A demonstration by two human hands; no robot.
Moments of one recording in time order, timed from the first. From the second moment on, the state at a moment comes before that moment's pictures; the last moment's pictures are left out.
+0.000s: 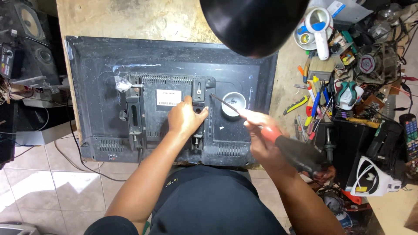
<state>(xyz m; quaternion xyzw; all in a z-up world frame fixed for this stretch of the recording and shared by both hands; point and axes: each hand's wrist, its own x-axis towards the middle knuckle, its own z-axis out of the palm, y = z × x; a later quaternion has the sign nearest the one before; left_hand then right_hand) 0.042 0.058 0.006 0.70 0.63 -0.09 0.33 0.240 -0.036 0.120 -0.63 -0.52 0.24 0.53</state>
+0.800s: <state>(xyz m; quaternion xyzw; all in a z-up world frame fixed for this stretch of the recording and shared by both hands) 0.041 0.098 0.044 0.69 0.60 -0.18 0.36 0.228 0.007 0.113 -0.72 -0.52 0.18 0.42</state>
